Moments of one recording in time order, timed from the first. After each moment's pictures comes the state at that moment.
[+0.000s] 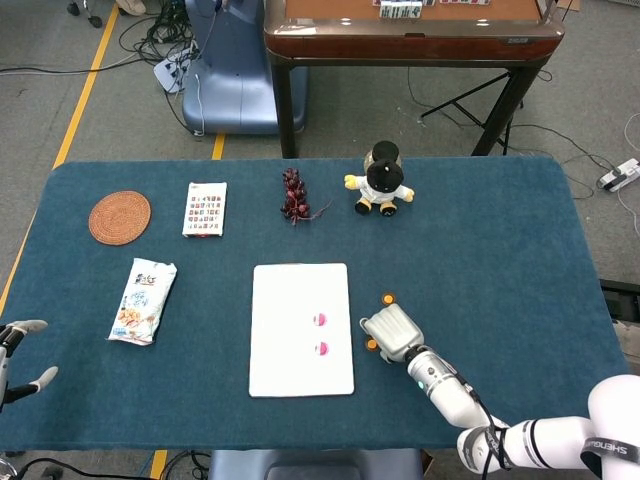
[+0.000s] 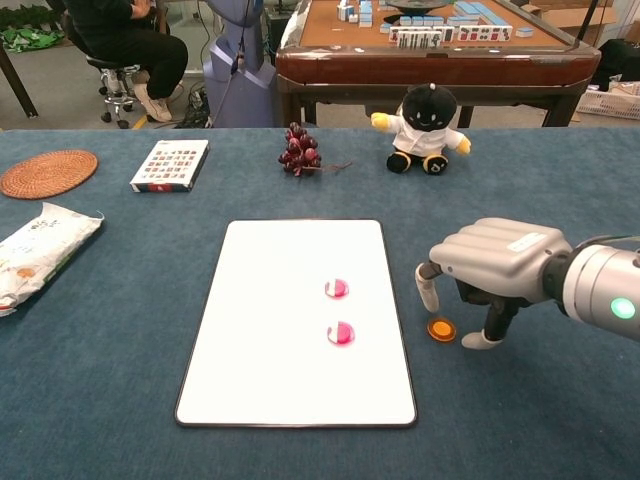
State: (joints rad) left arm -0.04 -1.05 -0.05 -1.61 1.50 1.55 -0.01; right arm 0.79 -1.53 -0.06 -1.66 -0.94 0.97 -0.76
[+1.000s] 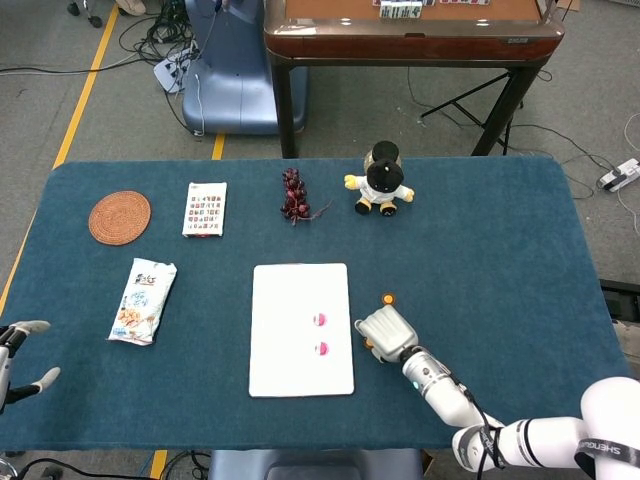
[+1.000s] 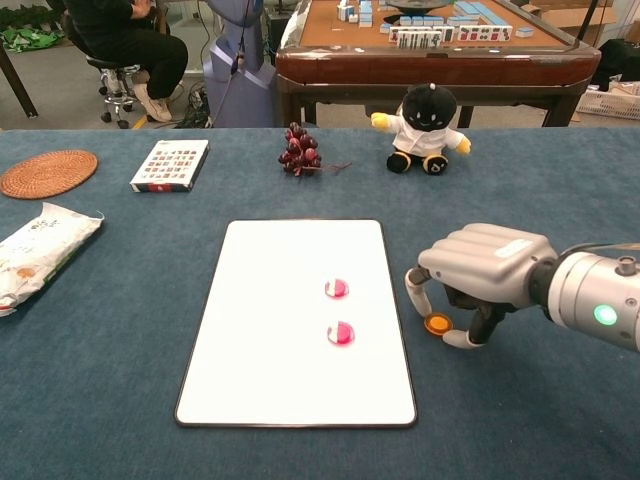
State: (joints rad) left arm -0.04 -1.05 -0.04 -1.62 1.51 1.54 -0.02; right arm 0.78 -1.57 -0.04 -1.62 -0.98 0.96 -0.74
